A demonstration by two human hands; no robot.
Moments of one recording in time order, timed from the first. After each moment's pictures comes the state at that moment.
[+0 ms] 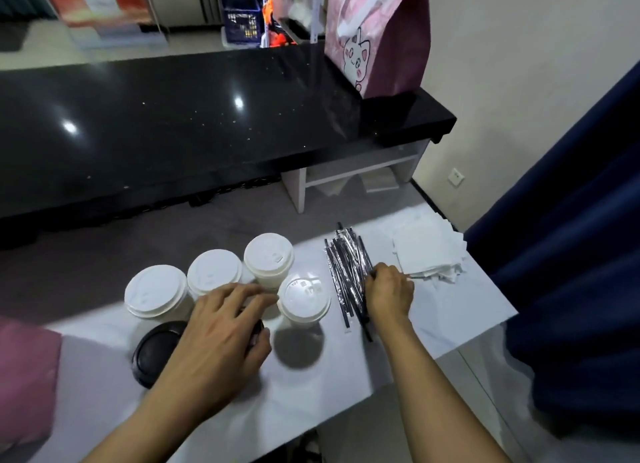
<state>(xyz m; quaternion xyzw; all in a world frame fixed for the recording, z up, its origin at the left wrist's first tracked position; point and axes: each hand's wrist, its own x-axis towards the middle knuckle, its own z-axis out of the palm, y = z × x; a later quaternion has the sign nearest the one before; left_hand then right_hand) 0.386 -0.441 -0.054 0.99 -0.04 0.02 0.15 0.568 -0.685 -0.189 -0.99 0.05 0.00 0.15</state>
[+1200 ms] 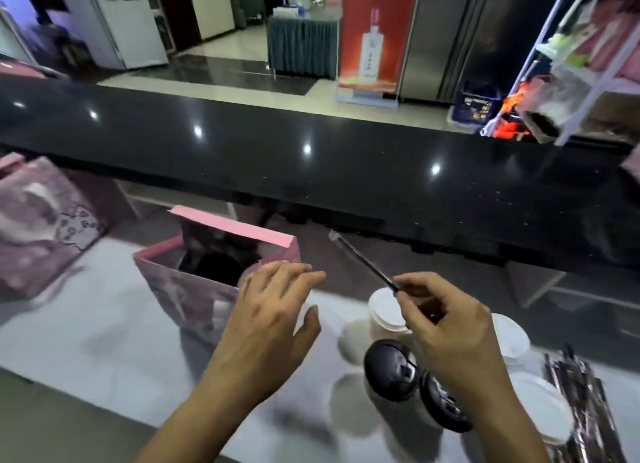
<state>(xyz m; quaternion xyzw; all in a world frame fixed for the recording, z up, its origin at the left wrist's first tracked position) 0.224 -0.291 0.017 0.94 0.25 0.21 0.09 0.402 -0.448 0.026 -0.77 -0.38 0.09 0.50</state>
